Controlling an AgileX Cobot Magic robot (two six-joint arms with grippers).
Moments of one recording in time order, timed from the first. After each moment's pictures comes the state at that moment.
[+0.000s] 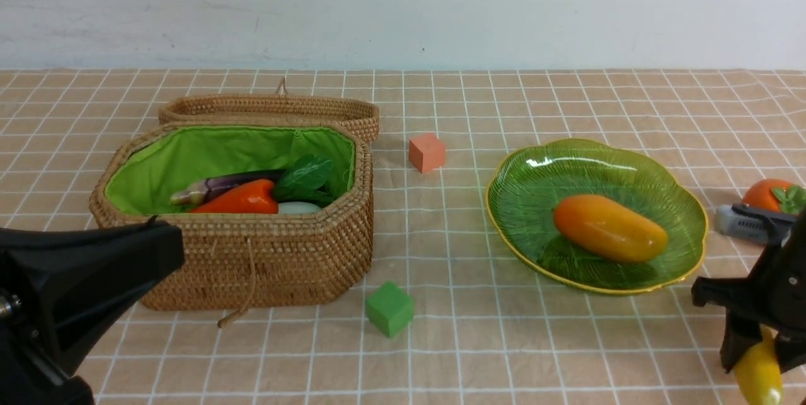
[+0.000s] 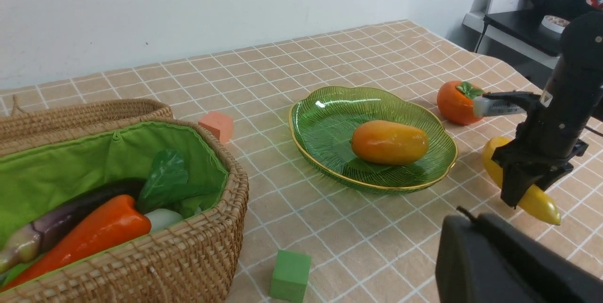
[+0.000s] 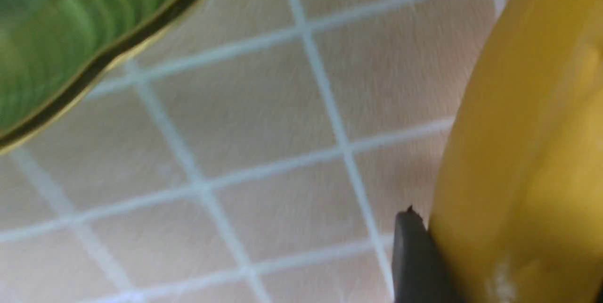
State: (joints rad) right arm -0.03 1.68 -1.05 0.12 0.95 0.19; left arm -0.80 0.56 -0.63 0.33 0.34 -0.50
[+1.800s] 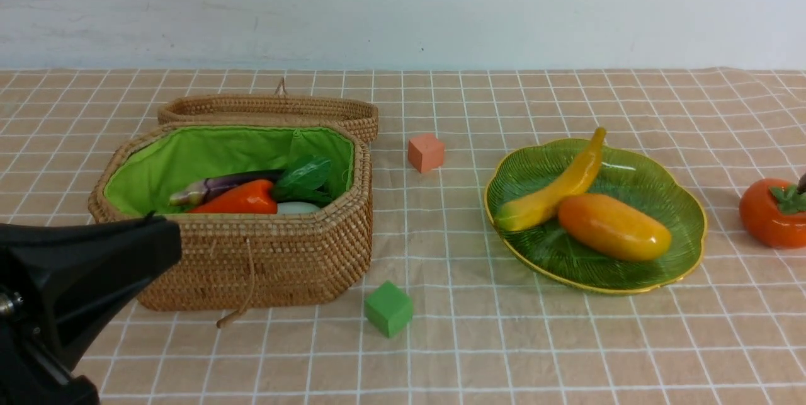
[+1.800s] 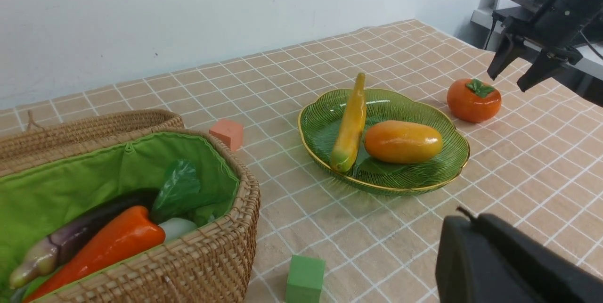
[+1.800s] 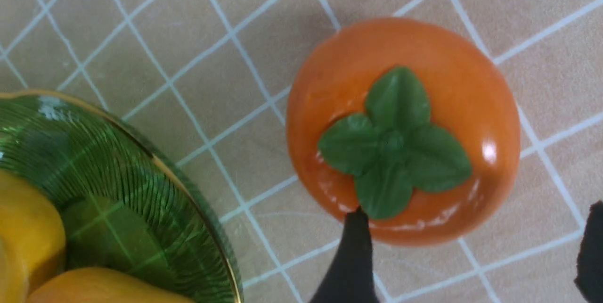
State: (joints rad) right arm -0.48 2.07 -1.74 0.45 1.07 -0.04; left arm -0.80 0.58 -0.63 0.37 0.34 -0.49
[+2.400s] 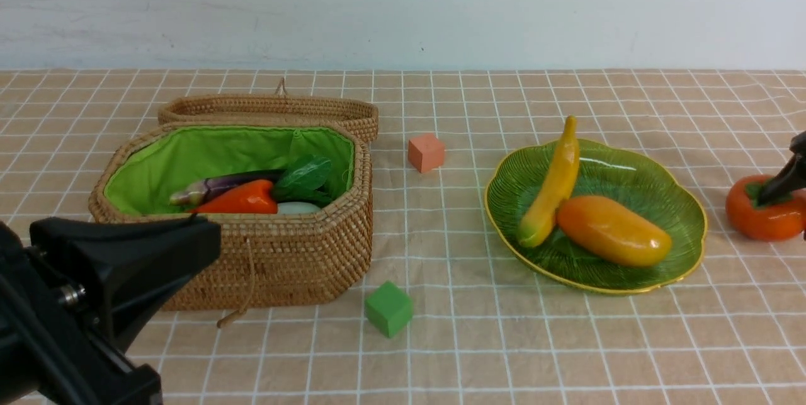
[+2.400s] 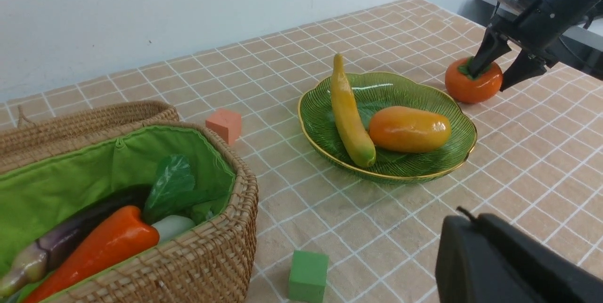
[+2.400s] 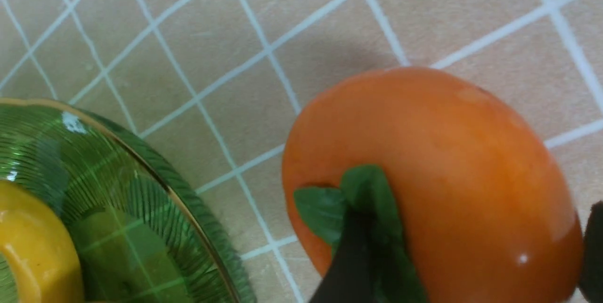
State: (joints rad) right arm -0.47 2.18 -1.74 0.59 1.03 -0.18; left arm -0.80 0.64 -0.63 0.40 0.29 -0.49
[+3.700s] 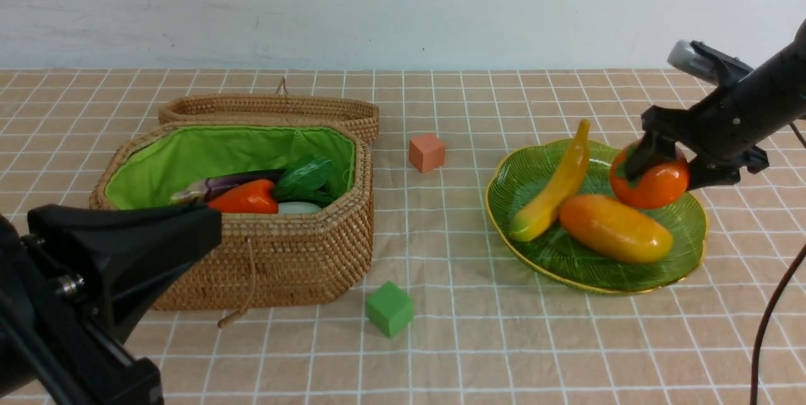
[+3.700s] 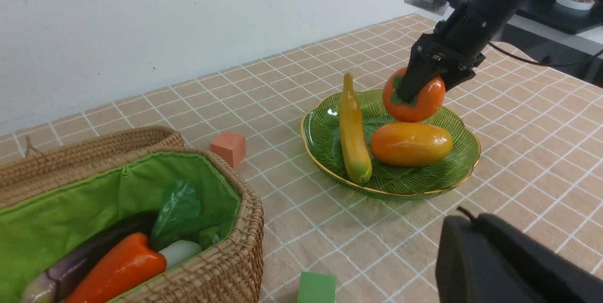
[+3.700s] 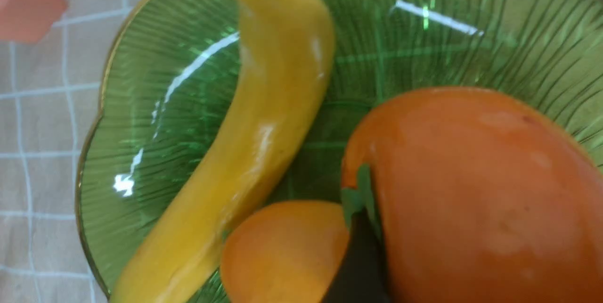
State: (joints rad) right arm -0.11 2.10 -1.74 0.50 0.96 -0.20; left arm -0.80 0.64 -0.63 0.44 0.26 -0.49
